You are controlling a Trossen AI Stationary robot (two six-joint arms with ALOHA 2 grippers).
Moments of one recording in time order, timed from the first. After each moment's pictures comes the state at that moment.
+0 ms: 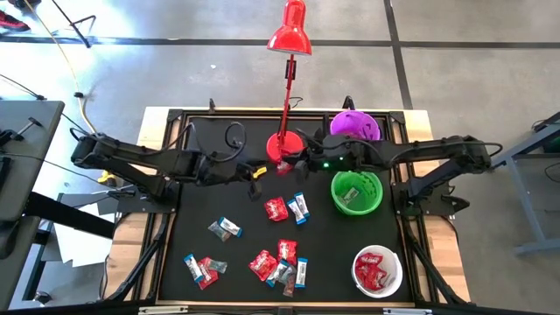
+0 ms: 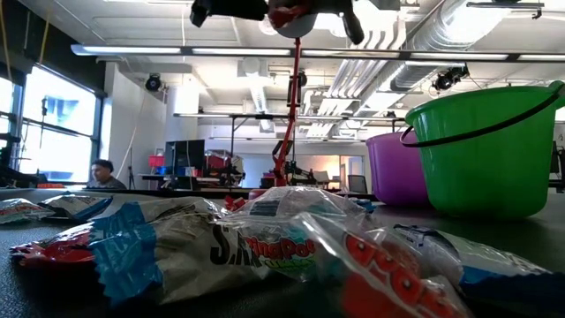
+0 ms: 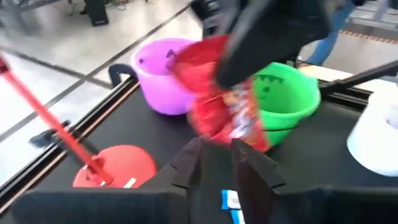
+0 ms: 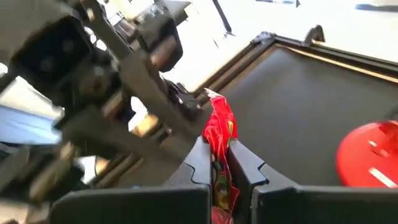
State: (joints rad) left arm -0.15 1.29 1.09 -0.25 -0.51 -0.26; right arm 0.03 1.43 1.23 -0.17 0.24 0.67
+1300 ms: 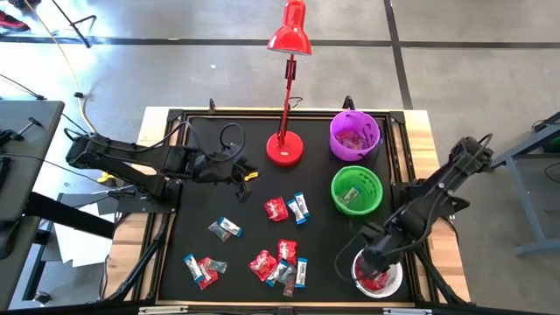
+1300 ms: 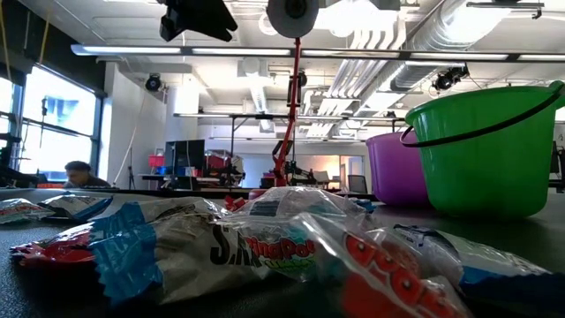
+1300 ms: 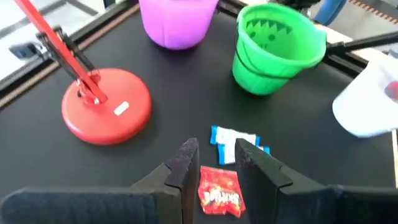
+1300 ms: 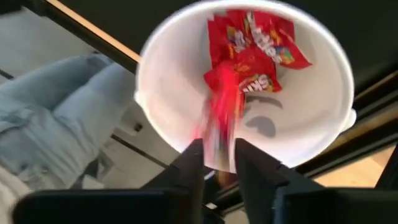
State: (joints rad) left arm -0.14 1.22 1.09 -0.55 -0.38 -0.52; right arm 0.76 1.42 1.23 -1.05 -0.32 1.75
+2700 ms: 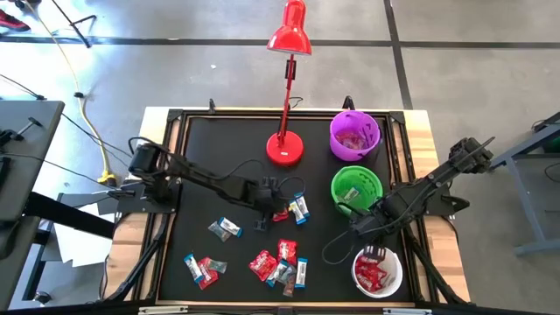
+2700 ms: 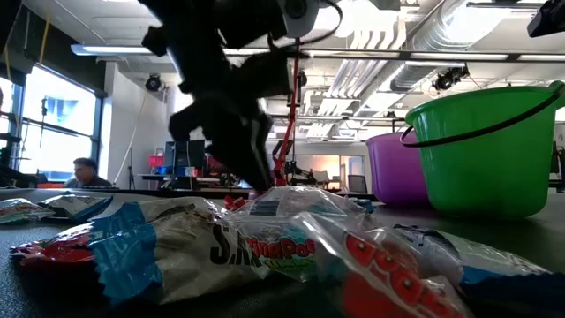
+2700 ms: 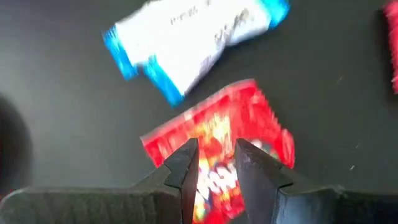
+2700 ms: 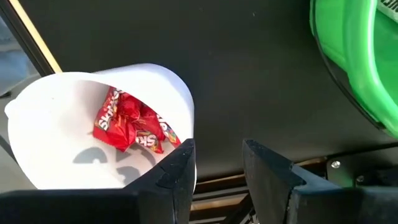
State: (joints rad) left arm -0.15 1.86 1.09 -0.28 -0.14 0.11; right arm 0.58 1.43 1.23 -1.32 -0.17 0.89
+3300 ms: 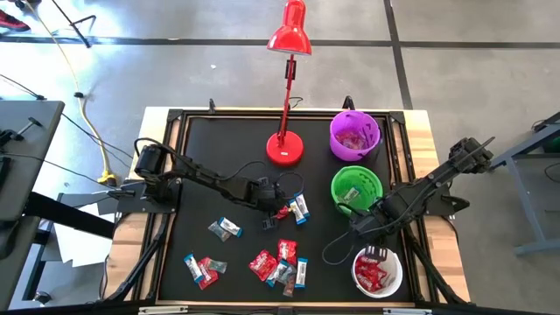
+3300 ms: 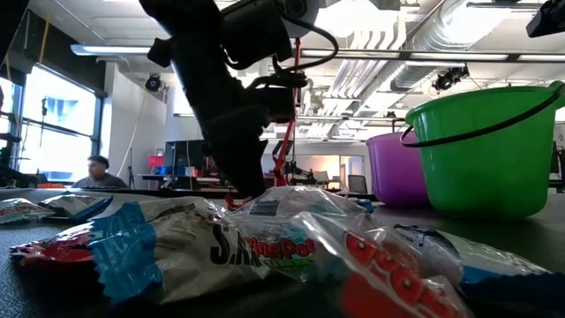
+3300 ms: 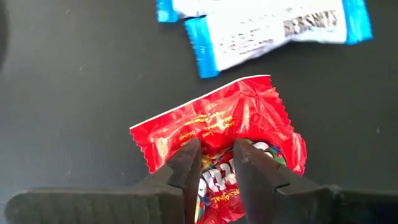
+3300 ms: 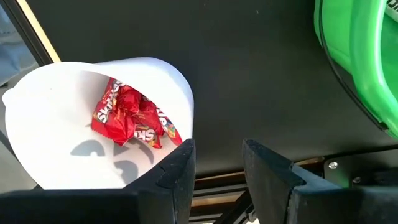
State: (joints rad) left arm -0.14 1.93 1.10 -0.33 -0.16 -0.33; right arm 0.58 1.43 1.23 -1.32 -0.18 0.85
